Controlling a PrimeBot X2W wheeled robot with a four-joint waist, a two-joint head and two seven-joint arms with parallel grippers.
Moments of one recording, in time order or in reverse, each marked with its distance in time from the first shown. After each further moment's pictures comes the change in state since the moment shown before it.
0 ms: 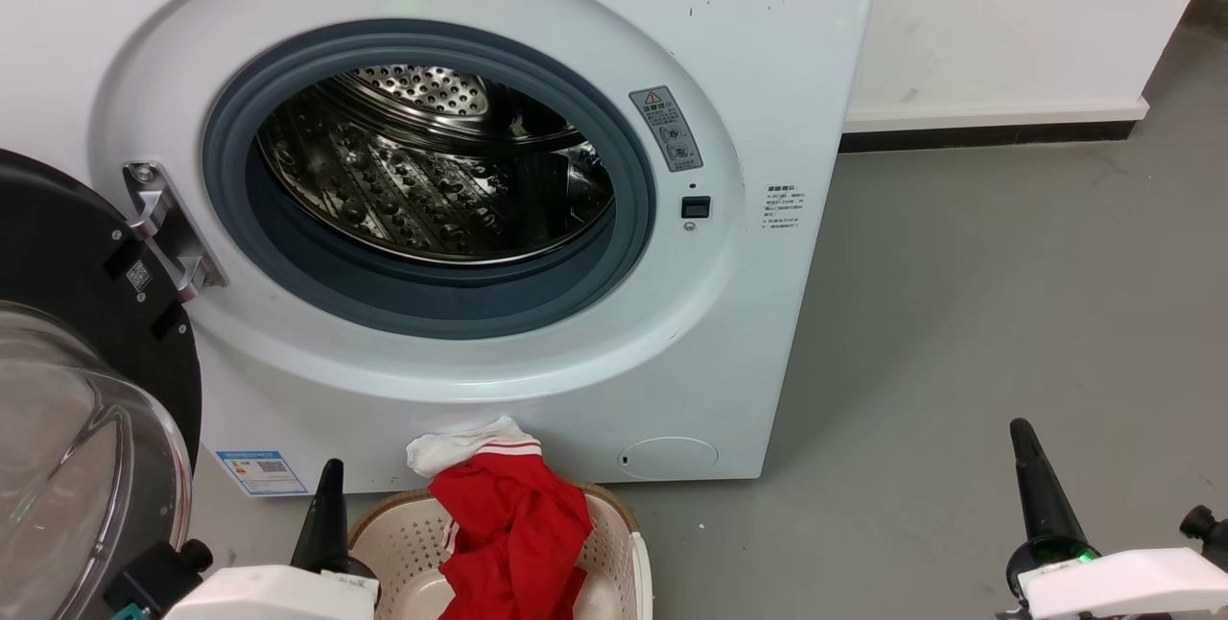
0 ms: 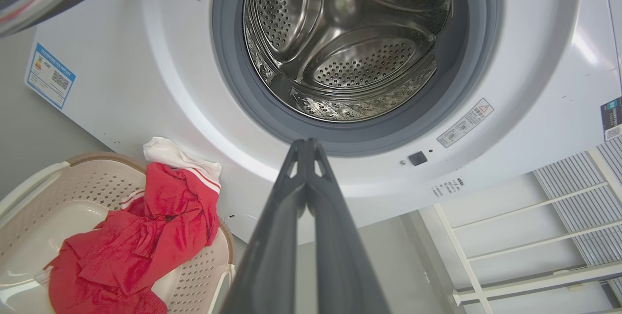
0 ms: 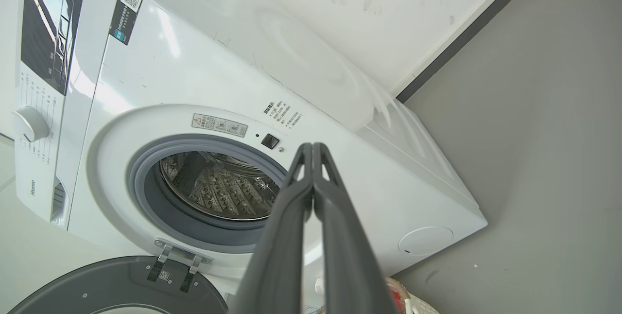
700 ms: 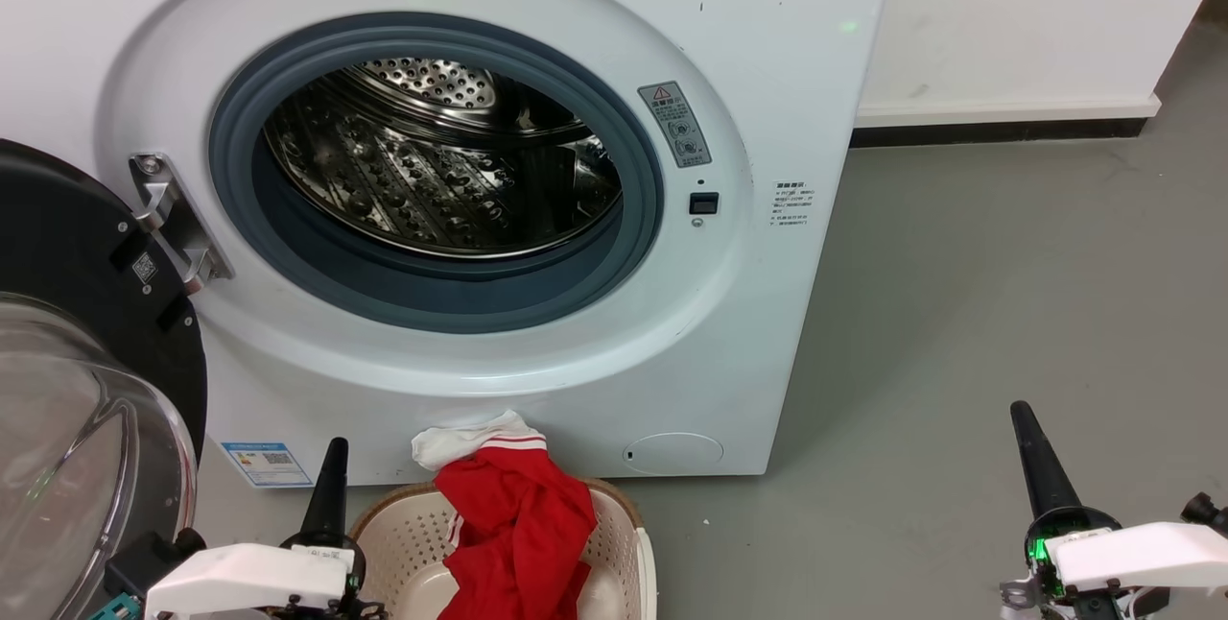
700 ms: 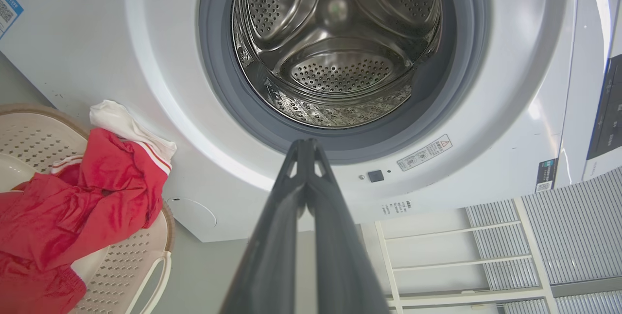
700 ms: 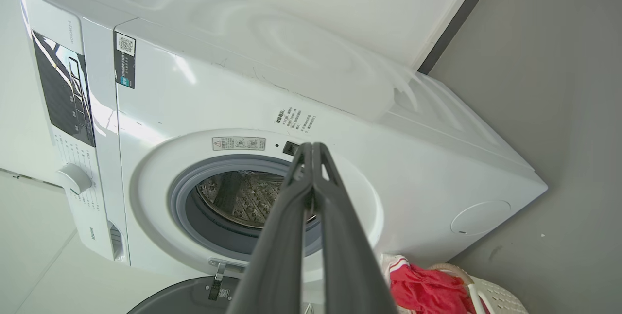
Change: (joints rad) left arm -0.053 0.001 0.018 0.035 -0.249 -0.032 0.058; right arm -0.060 -0.002 -0.020 0.053 0.242 0.000 0.058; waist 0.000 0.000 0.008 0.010
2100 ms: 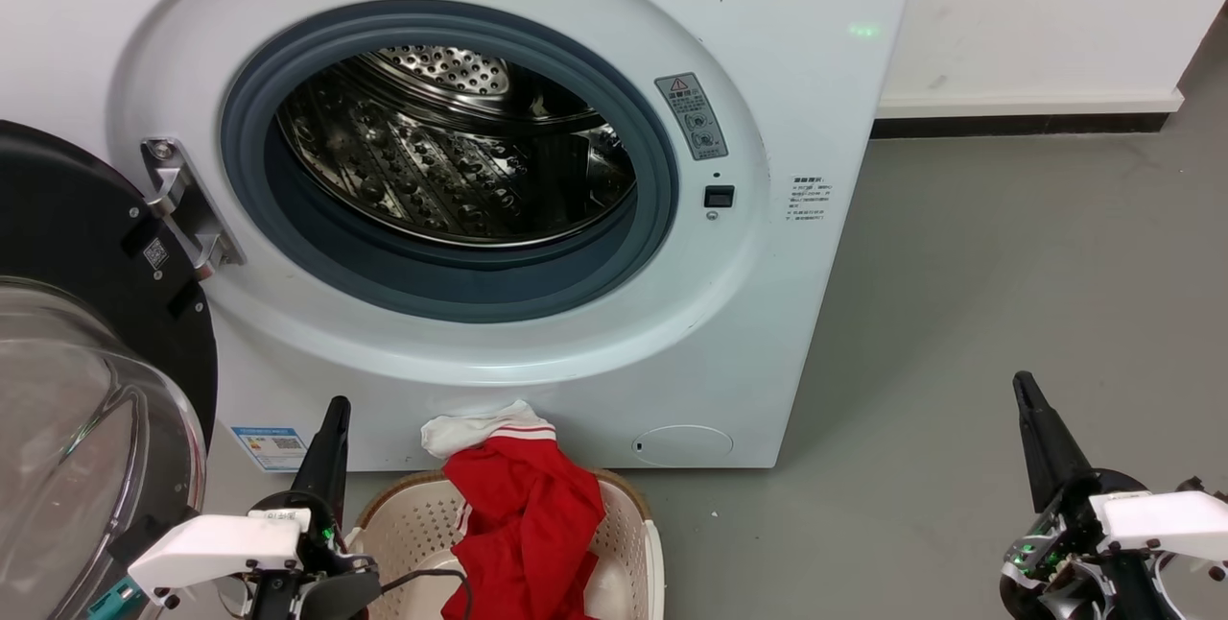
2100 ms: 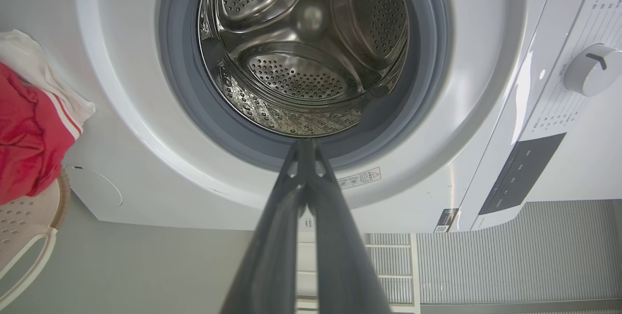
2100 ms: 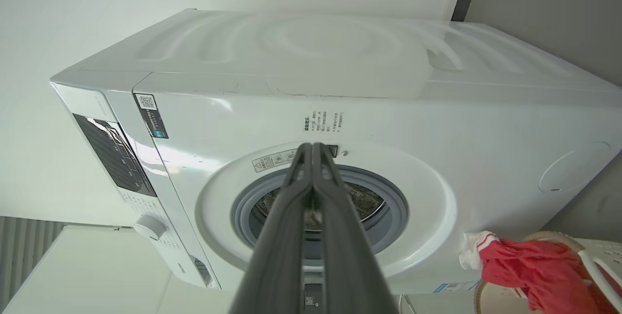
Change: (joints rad) left arm -0.079 -0.003 0.034 0.052 -0.356 -0.050 0.092; right arm -0.083 0.002 -0.040 0.083 0.346 0.000 0.094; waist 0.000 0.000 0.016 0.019
